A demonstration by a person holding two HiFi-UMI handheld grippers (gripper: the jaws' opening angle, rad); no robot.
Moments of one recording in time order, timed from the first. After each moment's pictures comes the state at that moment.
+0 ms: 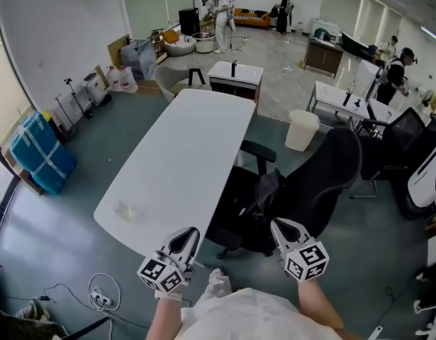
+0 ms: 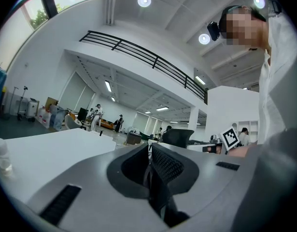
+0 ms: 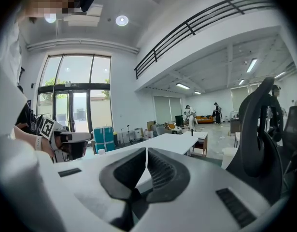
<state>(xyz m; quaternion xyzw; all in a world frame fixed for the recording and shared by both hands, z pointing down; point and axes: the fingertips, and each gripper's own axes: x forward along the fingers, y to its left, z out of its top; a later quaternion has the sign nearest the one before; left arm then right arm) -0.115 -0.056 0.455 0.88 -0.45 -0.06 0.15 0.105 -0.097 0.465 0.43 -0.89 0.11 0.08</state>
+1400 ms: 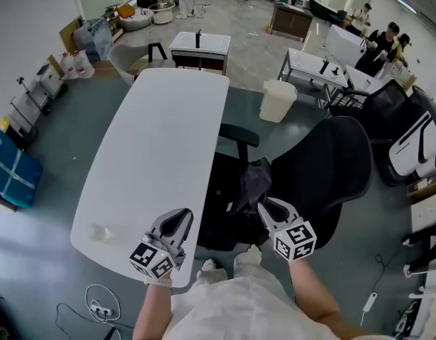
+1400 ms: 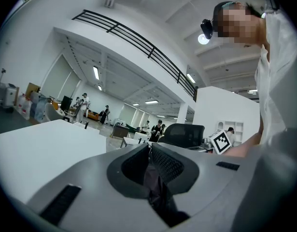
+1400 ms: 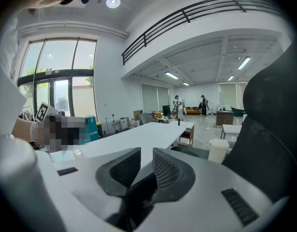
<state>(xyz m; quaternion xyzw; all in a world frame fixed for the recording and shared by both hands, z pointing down) -0.117 -0.204 0.493 0.92 -0.35 -0.04 0.17 0.094 -0.220 0.537 0.50 -0.84 0.14 0.15</state>
